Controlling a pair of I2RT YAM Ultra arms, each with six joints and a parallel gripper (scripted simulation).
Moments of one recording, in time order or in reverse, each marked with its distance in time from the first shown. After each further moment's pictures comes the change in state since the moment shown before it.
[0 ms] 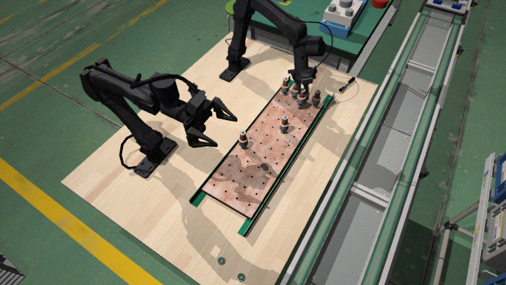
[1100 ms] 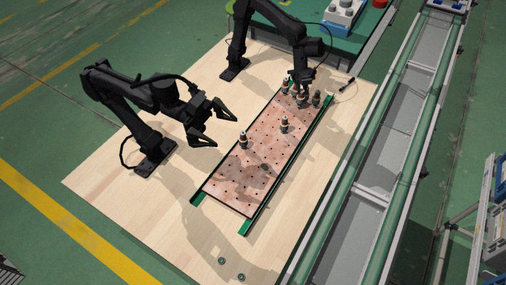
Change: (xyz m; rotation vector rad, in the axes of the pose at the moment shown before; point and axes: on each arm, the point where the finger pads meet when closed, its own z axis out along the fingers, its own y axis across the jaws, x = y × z) left arm 0.004 -0.002 0.002 0.002 0.012 -0.004; right arm 0.000 0.000 0.000 0.000 0.000 0.000
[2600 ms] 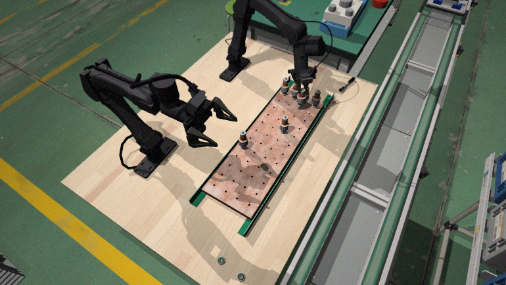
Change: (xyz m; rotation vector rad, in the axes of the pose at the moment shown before) left arm -0.006 0.001 -0.004 -0.005 -0.009 0.007; right arm 0.000 0.000 0.000 0.000 0.000 0.000
